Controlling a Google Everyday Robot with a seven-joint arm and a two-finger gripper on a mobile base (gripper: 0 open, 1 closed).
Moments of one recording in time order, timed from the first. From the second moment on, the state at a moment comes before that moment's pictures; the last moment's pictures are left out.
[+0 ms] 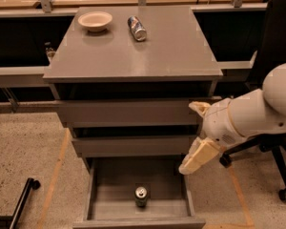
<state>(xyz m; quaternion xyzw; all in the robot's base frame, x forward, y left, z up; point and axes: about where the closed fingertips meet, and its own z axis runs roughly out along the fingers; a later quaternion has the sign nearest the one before) 0.456 -0.116 0.800 -0.59 0.74 0.14 0.31</state>
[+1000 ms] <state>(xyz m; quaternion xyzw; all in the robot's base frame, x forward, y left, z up) 0.469 -0.073 0.752 -0.58 0.72 0.19 0.33</state>
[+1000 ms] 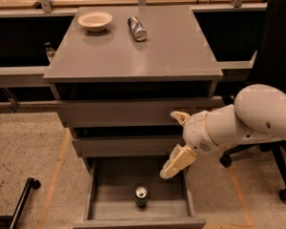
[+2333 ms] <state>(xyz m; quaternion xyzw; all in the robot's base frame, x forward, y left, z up) 0.508 -0.042 0.573 -0.57 0.72 0.24 0.33</state>
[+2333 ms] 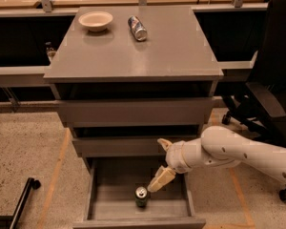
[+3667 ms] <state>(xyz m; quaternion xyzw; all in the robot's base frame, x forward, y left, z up) 0.520 -0.051 0.476 -0.55 0.74 0.24 0.31</state>
